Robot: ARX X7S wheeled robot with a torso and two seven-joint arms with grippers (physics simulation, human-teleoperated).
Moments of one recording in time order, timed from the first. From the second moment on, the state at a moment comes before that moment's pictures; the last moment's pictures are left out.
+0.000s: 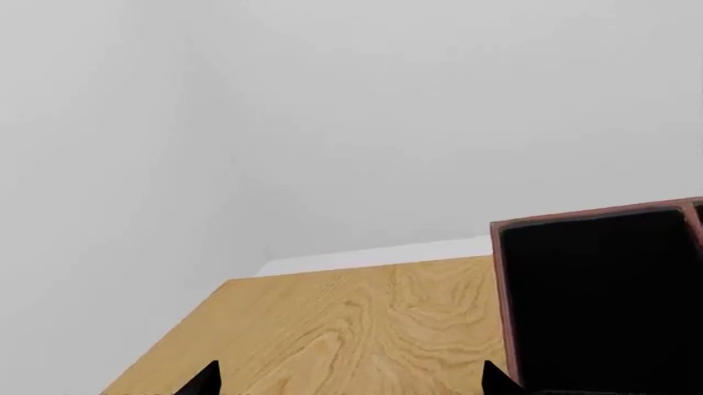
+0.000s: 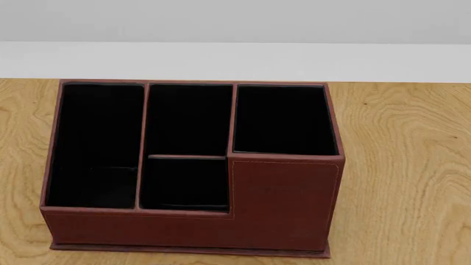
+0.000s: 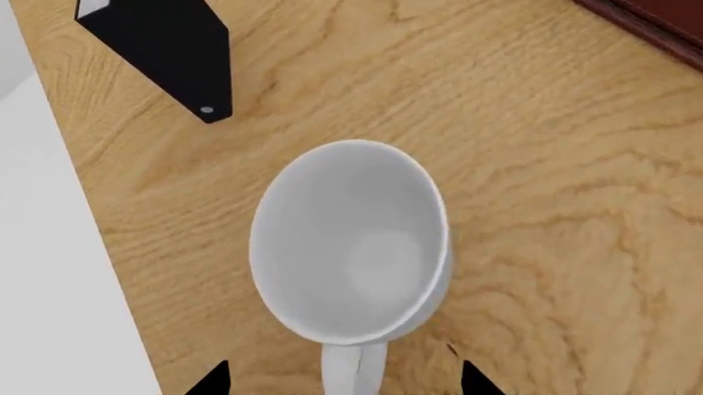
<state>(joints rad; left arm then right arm) -0.30 -0.37 -0.15 0.65 -0.04 -0.96 -0.10 0.82 0.38 -0.89 -0.38 2.07 1.14 0.98</state>
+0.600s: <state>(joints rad) -0.30 -0.37 -0.14 0.59 -0.05 -0.91 -0.10 0.82 0.36 -0.93 -0.31 2.01 1.16 0.91</state>
